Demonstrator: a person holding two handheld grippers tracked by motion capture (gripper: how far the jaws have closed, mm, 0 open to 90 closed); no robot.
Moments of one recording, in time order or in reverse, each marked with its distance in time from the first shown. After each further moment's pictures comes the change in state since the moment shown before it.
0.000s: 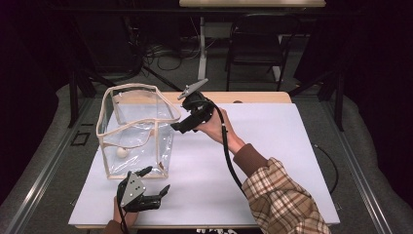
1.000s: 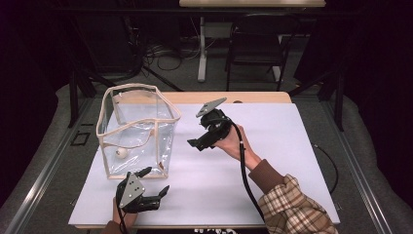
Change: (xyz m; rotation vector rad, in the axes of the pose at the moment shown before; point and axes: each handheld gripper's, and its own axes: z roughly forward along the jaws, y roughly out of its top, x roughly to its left) left arm 0.000 -0.001 -0.002 0.003 -0.004 0.005; right arm 0.008 -0.059 -0.023 0.025 -0.025 0.020
